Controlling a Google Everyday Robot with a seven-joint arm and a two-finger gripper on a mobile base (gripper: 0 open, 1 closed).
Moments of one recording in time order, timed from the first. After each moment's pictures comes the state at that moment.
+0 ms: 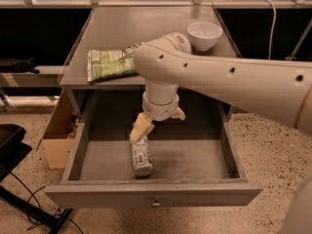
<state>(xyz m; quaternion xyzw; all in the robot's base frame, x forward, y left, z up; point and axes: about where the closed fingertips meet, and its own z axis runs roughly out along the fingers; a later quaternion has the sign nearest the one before) 0.541 -0.011 0.720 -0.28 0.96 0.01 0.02</state>
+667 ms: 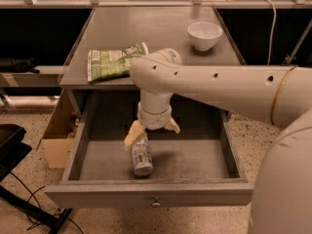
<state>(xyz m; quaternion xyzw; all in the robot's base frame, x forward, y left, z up) 0.537 0.011 0.674 -0.22 0.97 0.04 -0.02</state>
